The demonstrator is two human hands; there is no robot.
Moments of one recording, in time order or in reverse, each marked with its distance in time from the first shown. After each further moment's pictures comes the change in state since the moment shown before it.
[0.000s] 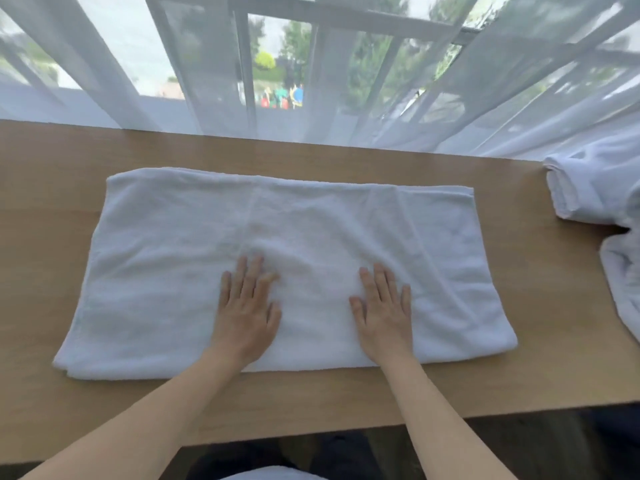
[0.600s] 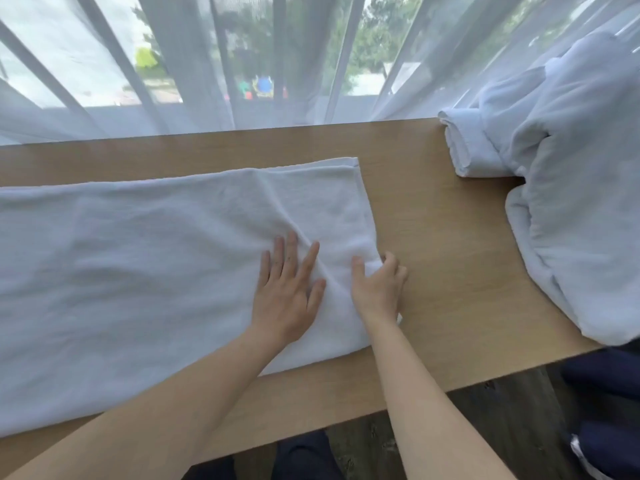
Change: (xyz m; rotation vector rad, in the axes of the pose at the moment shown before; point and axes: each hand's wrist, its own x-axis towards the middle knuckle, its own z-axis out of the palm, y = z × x) left_hand 0.087 0.253 0.115 0.092 -0.181 0.139; right_hand 0.034 0.184 -0.062 0.633 0.256 0.651
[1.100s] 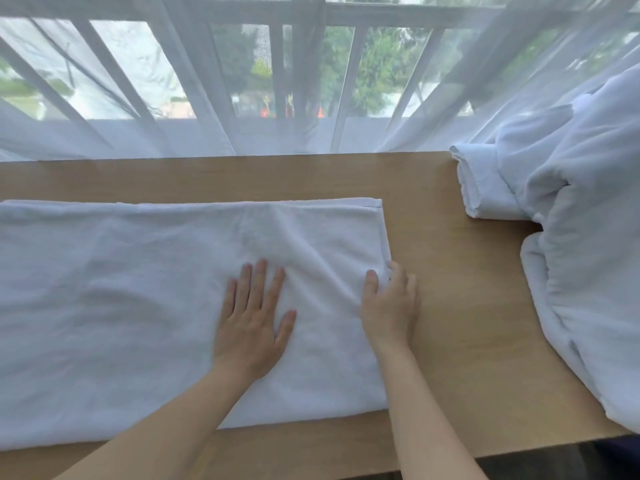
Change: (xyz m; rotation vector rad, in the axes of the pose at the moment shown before) left_hand 0.003 -0.012 0.004 0.156 0.105 -0.130; right_hand 0.058 -0.006 -0.025 -0.071 0.062 -0.214
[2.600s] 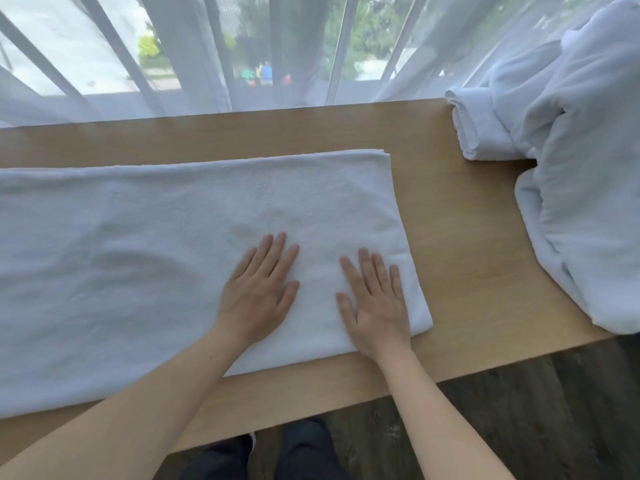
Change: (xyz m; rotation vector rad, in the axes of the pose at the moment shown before) left_hand -0.025 -0.036 -0.011 -0.046 -0.050 0.267; right_hand -0.097 0.060 0.023 -0.489 -0.260 -0.566
